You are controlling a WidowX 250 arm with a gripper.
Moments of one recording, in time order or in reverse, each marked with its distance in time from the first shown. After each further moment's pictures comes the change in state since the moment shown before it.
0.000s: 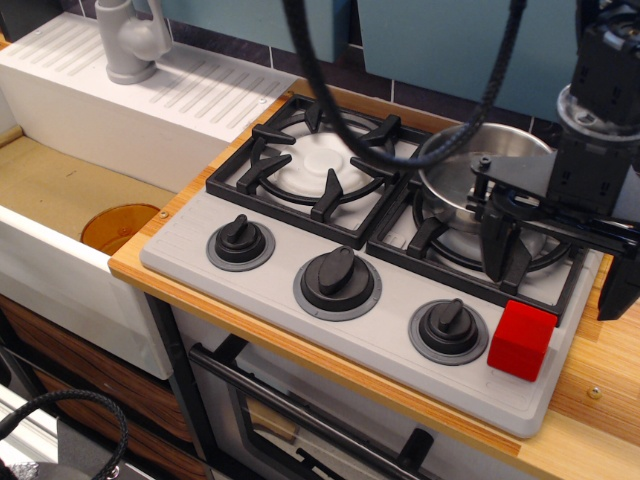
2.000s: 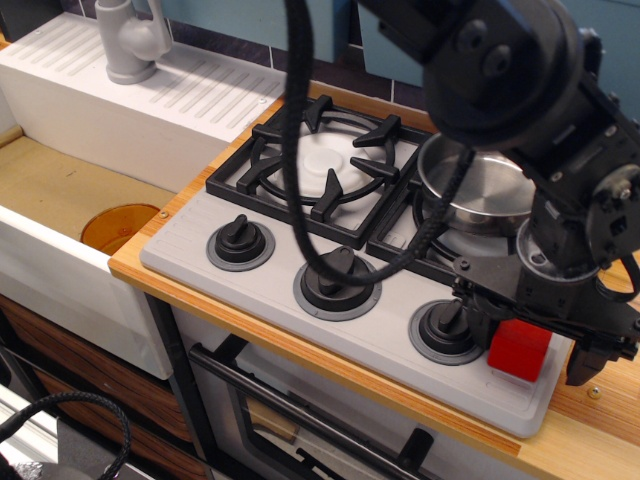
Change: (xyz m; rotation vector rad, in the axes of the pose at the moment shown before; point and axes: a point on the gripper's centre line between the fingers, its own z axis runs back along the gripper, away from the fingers) arm -0.004 -0.001 -0.067 -0.018 -0.144 -0.019
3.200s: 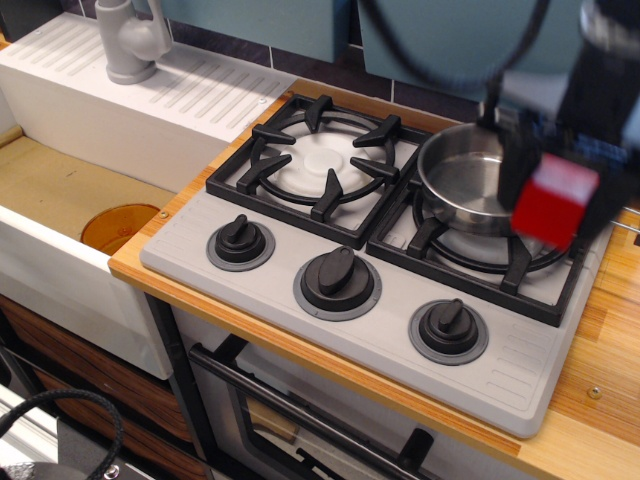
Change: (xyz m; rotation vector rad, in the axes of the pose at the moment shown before) arm 0.044 0.016 0.092 0.107 0.180 -0.066
